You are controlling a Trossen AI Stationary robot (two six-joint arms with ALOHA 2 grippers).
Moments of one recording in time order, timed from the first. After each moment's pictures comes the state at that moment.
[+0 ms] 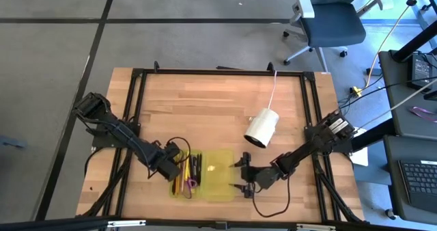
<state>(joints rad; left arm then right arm) -0.60 1.56 0.76 -0.67 -0.22 -1.34 0.60 1.91 0.75 0.67 0.52 0.28</state>
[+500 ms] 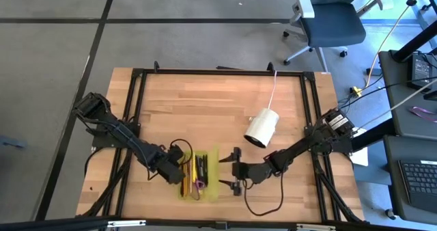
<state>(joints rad) -0.61 1.56 0.76 -0.50 -0.26 -1.35 0.52 1.89 0.91 0.63 0.51 0.15</state>
